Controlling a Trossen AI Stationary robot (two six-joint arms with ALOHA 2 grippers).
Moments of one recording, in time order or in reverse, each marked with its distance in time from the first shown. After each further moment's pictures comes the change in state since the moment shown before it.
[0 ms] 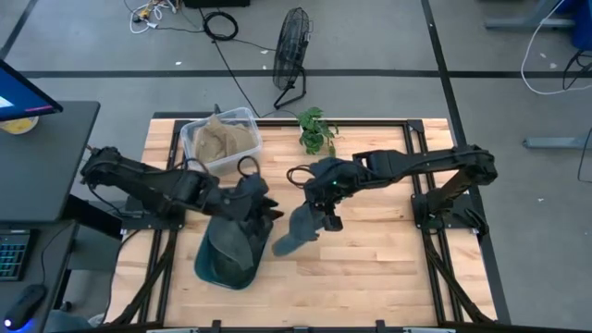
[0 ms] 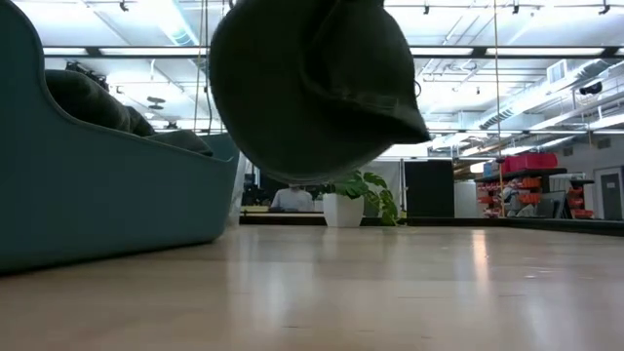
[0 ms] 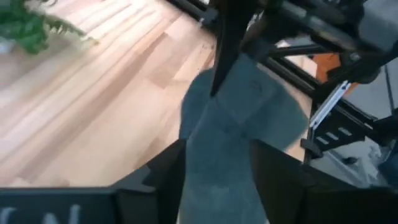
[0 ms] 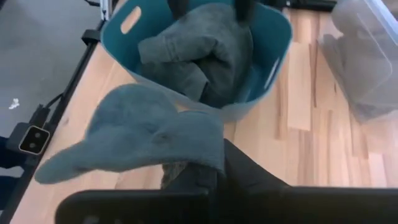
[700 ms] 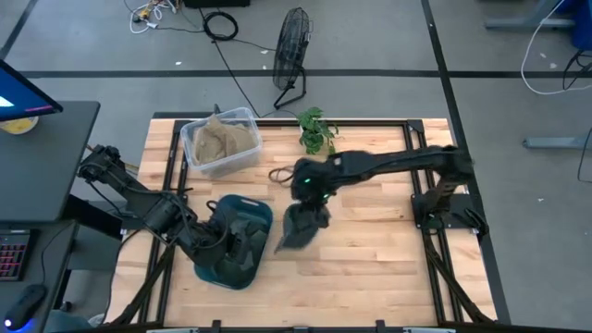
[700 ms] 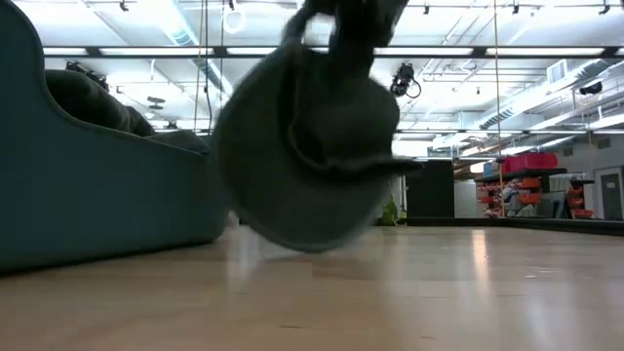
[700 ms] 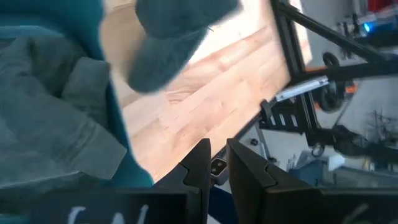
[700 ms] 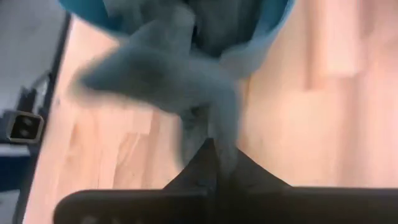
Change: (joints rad) left arm -0.314 -0.035 0.001 -0.232 -0.024 -0.883; right arm -0.101 0.172 -0.001 -0.040 -0.157 0.061
